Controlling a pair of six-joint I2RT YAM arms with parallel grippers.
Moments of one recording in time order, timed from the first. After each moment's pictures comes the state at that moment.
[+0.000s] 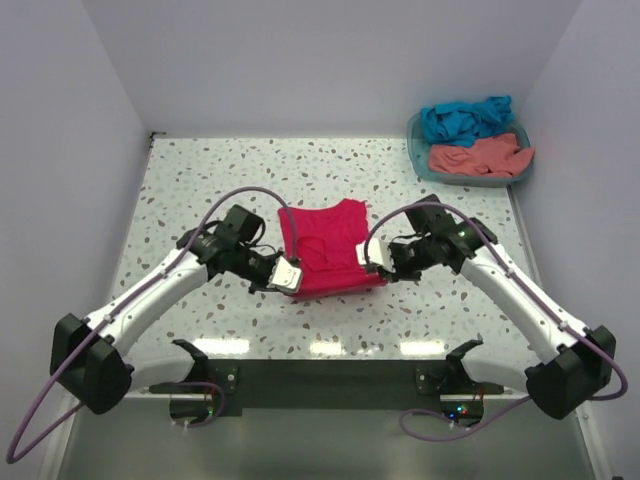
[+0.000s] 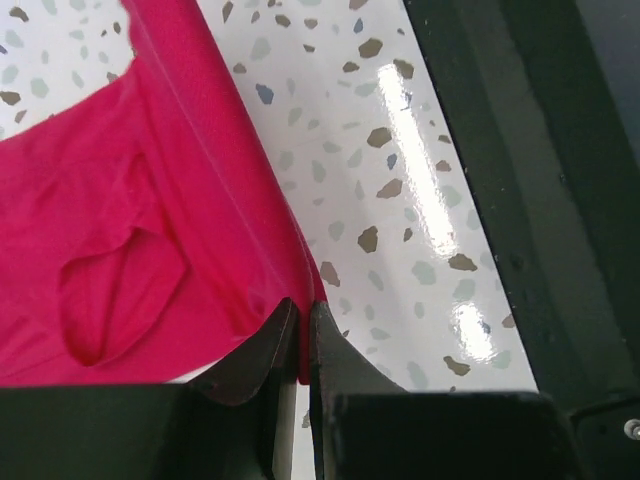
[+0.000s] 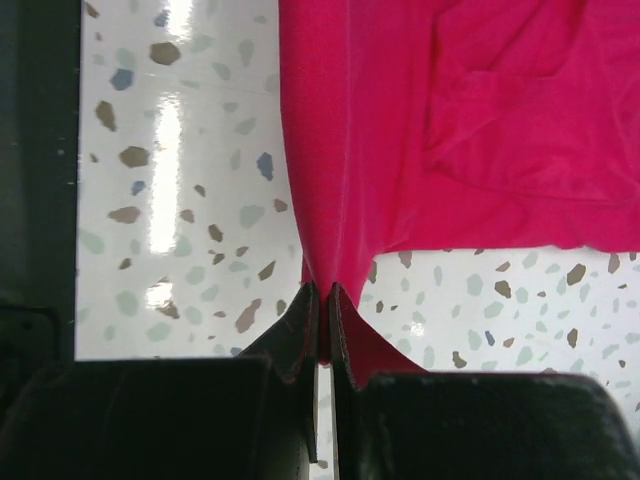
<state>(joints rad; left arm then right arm) -0.56 1.21 0.93 -0.83 0.80 1.14 0.51 1.20 1.07 -1.01 -0.51 -1.13</state>
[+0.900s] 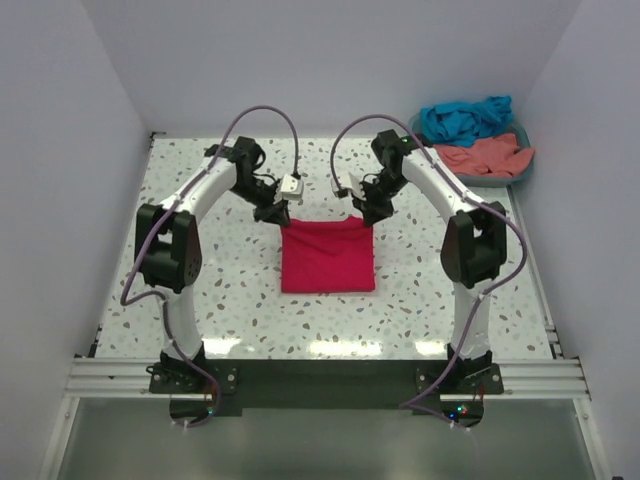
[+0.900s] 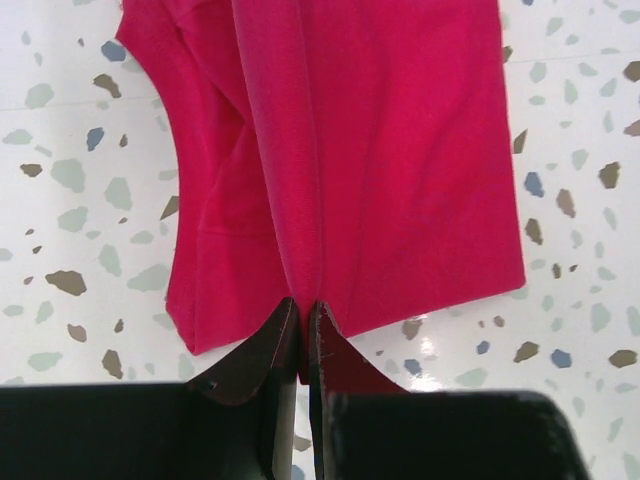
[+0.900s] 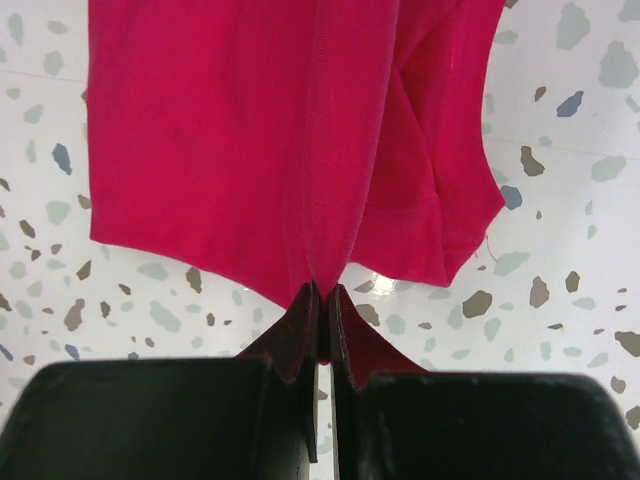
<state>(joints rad) -0.27 1.95 1.63 -1.12 0.86 1.32 0.37 2.04 1.88 -1.31 -0.55 -1.27</state>
